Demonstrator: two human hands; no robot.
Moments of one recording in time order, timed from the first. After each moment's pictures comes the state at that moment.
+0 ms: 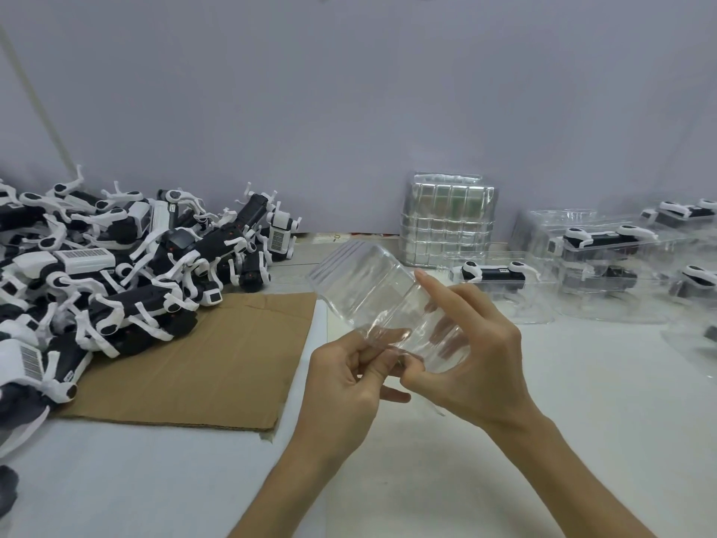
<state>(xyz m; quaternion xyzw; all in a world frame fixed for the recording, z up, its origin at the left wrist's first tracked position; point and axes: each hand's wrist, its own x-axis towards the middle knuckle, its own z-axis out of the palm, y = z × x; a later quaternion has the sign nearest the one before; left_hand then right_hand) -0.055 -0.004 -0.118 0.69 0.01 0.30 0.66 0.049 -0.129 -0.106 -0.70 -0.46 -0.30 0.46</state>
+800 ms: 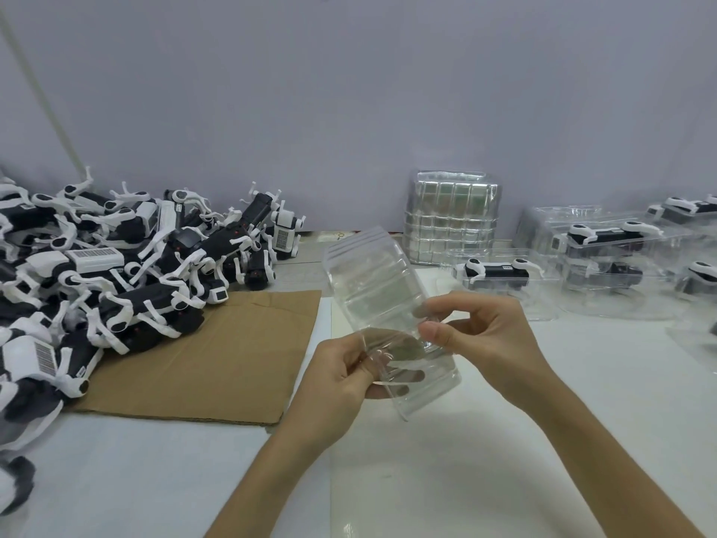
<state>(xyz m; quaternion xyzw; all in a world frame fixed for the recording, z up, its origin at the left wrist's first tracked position) -0.057 0.015 -0.120 0.69 -0.02 0.17 0.71 0.058 -0.143 -0.088 -0.62 -0.40 0.07 0.67</state>
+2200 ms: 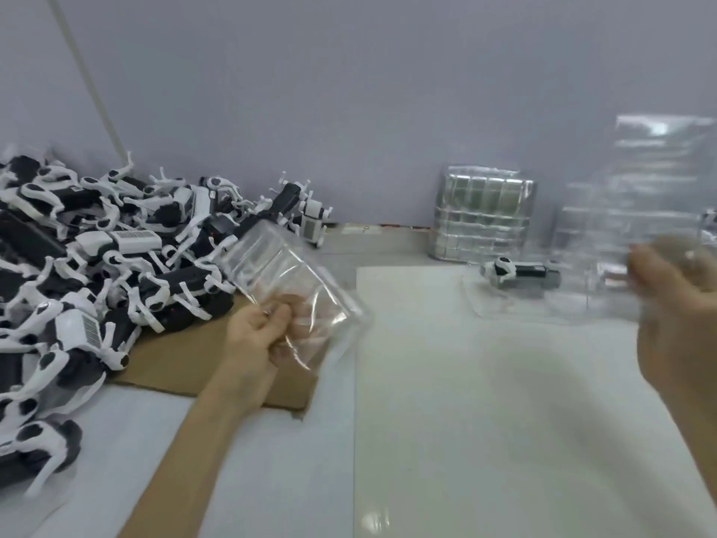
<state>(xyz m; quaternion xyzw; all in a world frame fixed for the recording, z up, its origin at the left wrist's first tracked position) -0.081 0.098 -0.117 0.56 0.09 0.33 0.75 0.104 -0.204 -0.068 -0.56 -0.23 -0.16 0.78</state>
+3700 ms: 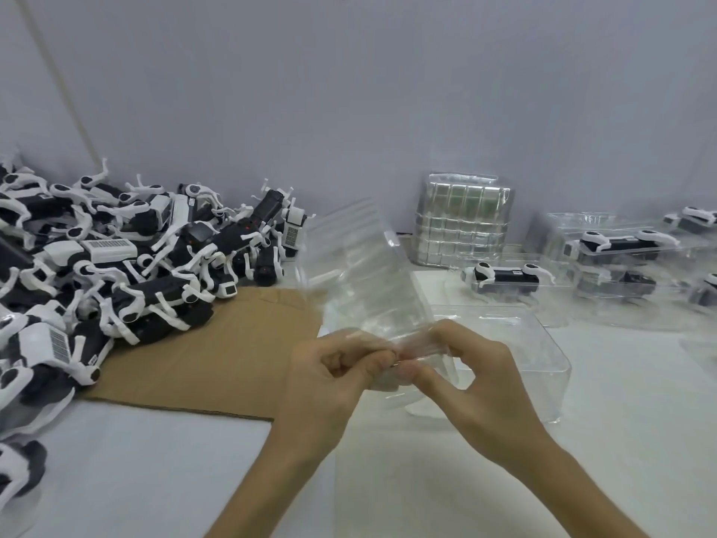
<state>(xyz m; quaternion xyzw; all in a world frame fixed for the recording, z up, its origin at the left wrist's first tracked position) -0.077 0.010 -0.106 0.68 -0.03 0.35 0.64 0.018 -0.136 -0.104 -0.67 -0.49 -0.07 0.56</state>
